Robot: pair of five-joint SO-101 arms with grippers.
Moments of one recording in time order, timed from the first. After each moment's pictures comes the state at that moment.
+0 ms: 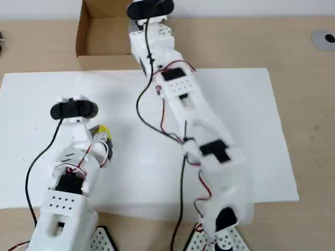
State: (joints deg) left arm 4.7 -65.6 86.0 23.6 3.8; right arm -24.5 31.0 -12.9 1.8 -11.7
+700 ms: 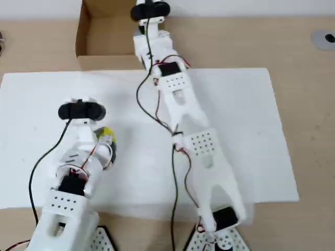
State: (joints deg) left arm 7.4 -65.6 86.9 23.5 1.5; right arm -22.4 73.7 -71.9 26.5 -12.3
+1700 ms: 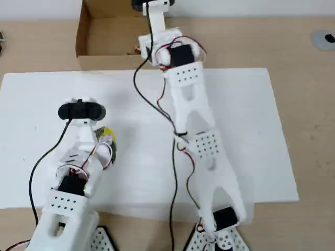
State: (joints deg) left arm 7.4 -65.6 86.9 24.6 1.5; right arm -22.5 61.4 -92.6 84.7 -12.4
